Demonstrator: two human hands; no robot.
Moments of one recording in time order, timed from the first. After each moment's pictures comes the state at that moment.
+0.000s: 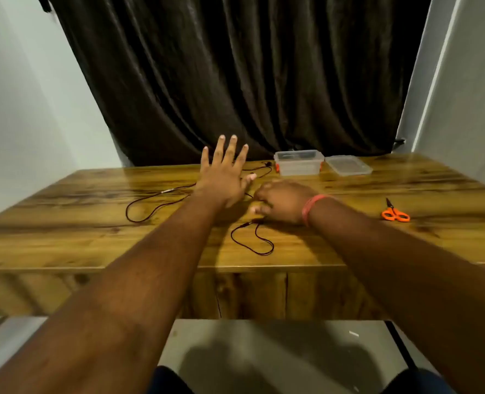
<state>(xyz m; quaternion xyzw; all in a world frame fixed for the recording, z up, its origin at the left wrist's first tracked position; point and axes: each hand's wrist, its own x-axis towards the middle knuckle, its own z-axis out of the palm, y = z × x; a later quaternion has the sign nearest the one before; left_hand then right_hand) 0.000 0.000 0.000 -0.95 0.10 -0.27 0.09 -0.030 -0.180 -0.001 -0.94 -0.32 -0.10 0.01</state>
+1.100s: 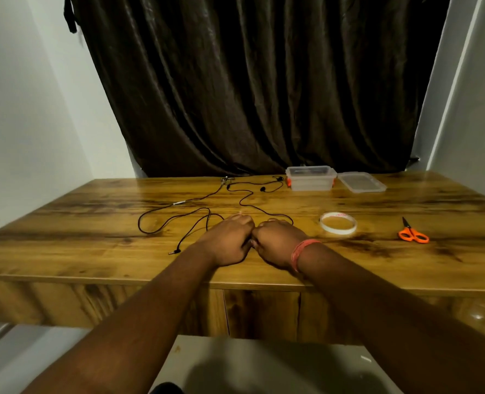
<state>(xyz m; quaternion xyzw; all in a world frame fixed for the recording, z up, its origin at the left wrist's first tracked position) -0.029 0.029 -0.070 -0.94 0.29 -0.17 -0.03 -0.041 -0.140 -0.054 -0.94 -0.33 -0.10 -0.01</state>
